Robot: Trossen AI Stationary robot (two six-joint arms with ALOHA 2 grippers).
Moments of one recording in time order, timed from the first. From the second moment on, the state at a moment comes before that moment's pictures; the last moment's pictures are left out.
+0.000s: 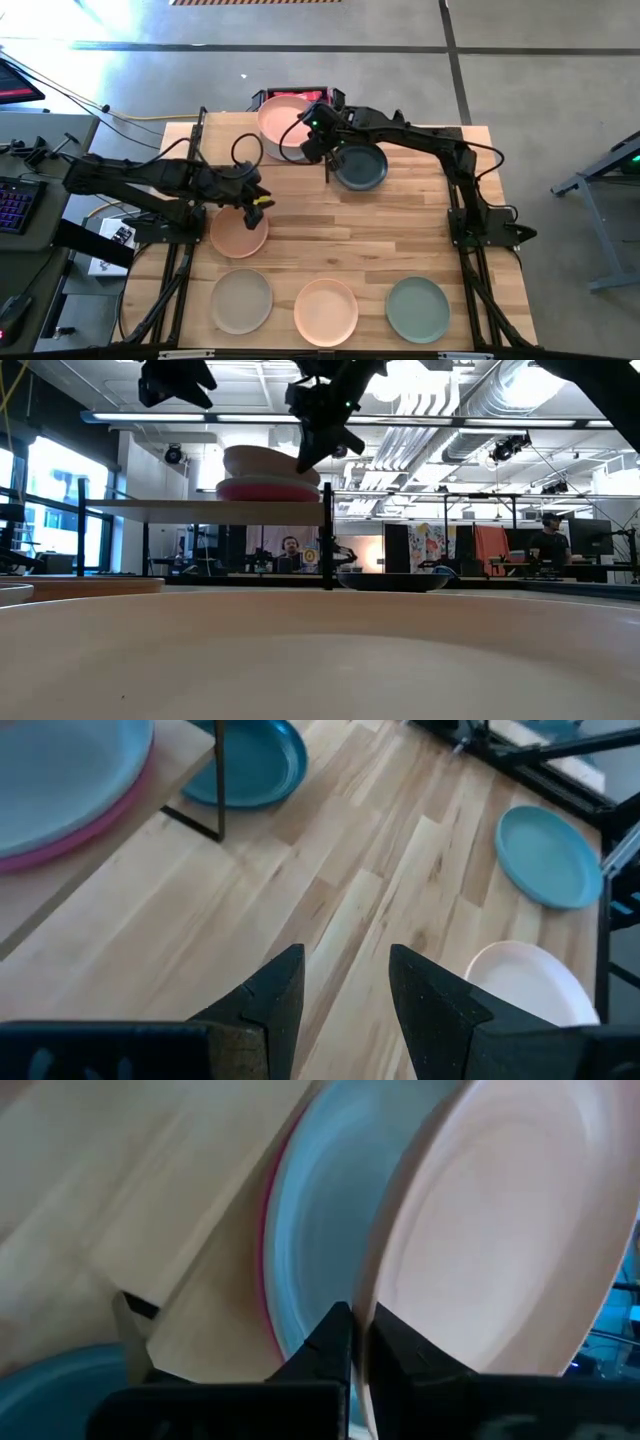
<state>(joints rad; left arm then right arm) -0.12 1.04 1.05 -0.75 -0.26 -0.58 -0.30 2.06 2.08 -0.90 0.13 -1.07</state>
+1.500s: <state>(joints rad) -0.12 1.06 1.05 -0.75 -0.22 -0.62 -0.29 2.10 2.08 -0.92 0.17 -1.10</state>
